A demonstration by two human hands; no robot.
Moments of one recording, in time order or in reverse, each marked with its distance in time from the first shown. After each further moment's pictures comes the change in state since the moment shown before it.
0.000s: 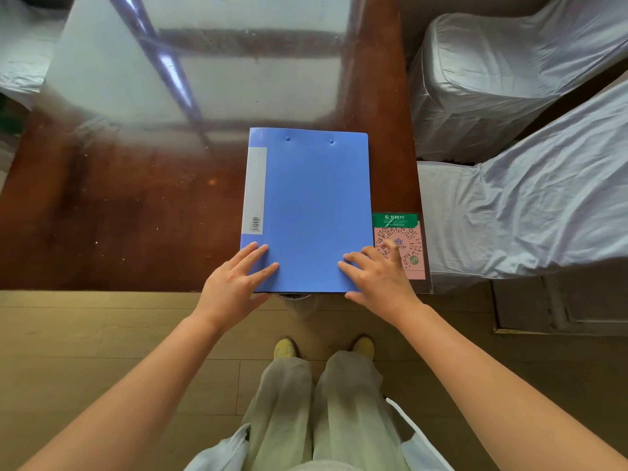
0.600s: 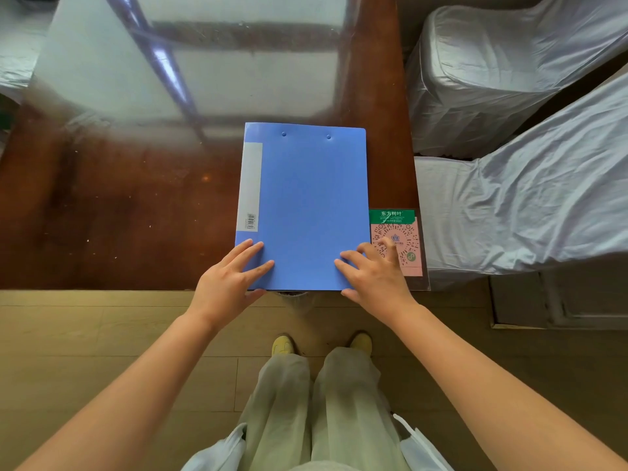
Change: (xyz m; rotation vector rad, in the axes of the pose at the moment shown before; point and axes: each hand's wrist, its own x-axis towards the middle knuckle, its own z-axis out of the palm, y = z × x) left_hand 0.001 -0.001 0.000 -0.038 0.010 -0.004; right_hand -0.003 -0.004 -0.002 -0.064 0.019 0.022
